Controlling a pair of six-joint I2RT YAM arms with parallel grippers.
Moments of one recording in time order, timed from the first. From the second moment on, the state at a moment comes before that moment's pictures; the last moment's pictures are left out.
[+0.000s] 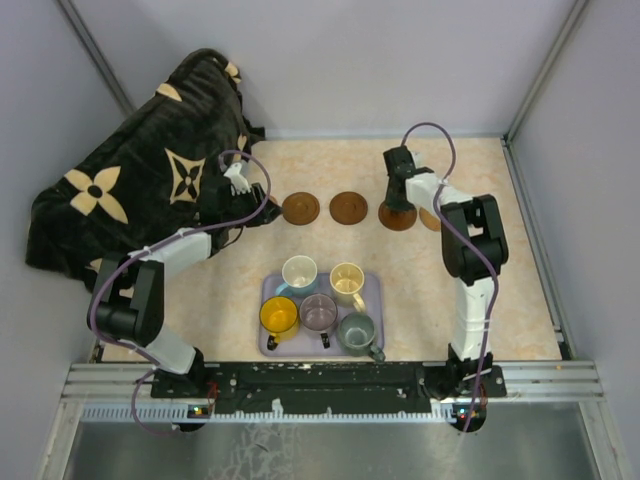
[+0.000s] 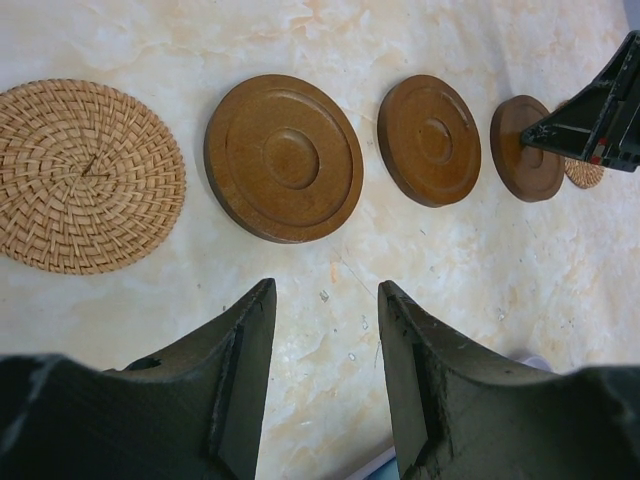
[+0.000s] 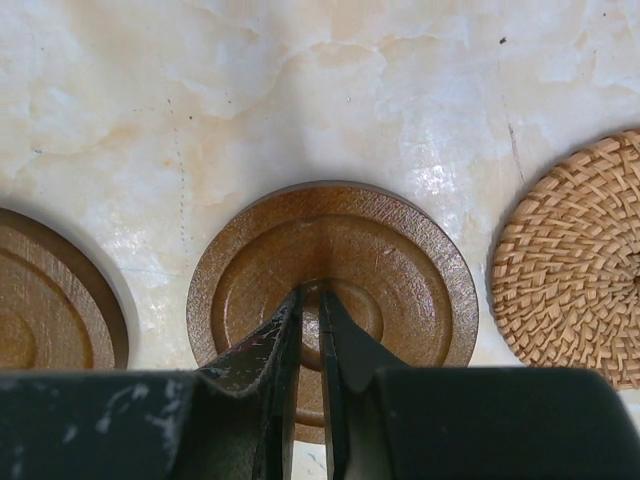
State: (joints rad) left arm -0.25 1.59 0.87 0.26 0.32 -0.43; right arm 0.28 2.08 1.51 -0.46 0.25 0.43
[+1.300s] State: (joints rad) left arm -0.23 1.57 0.84 0.26 0.31 -0.43; right arm 0.27 1.94 1.55 -0.51 0.27 0.39
